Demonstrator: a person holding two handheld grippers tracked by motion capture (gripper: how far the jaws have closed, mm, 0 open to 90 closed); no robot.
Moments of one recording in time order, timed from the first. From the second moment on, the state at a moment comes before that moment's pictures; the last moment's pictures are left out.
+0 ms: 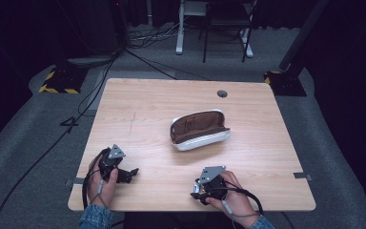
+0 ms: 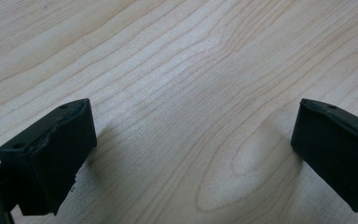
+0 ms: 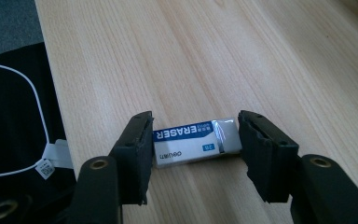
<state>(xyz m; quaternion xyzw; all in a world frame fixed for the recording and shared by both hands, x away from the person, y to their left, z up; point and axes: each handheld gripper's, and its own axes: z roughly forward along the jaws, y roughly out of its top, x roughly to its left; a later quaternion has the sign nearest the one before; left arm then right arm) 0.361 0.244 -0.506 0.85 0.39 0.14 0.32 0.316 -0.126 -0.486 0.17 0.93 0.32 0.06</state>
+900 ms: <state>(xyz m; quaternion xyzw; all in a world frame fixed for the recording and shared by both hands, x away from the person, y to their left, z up) 0.361 0.245 -0.506 0.85 0.39 0.14 0.32 0.331 -0.129 -0.431 0.19 0.91 0.37 0.08</state>
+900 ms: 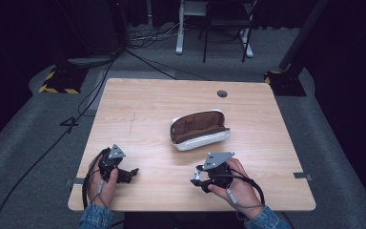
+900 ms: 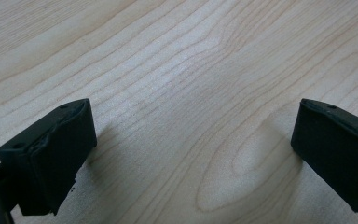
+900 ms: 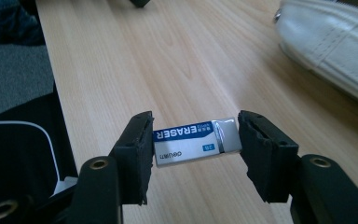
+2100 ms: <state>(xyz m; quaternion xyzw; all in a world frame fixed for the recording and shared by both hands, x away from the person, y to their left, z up) 0.361 0.244 -0.506 0.85 0.39 0.14 0.33 0.431 -0.136 -0.370 0.30 0.86 0.39 0.13</state>
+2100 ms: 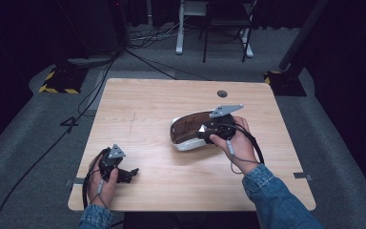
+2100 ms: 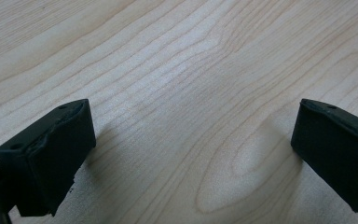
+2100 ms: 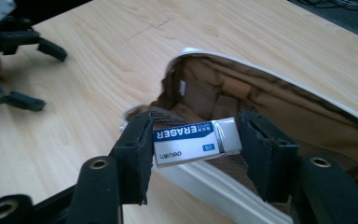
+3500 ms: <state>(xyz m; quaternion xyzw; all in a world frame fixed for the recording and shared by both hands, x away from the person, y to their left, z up) 0.362 0.244 -0.506 0.85 0.39 0.14 0.32 0.491 -0.117 -0.419 0.39 0.85 0.33 0.13</state>
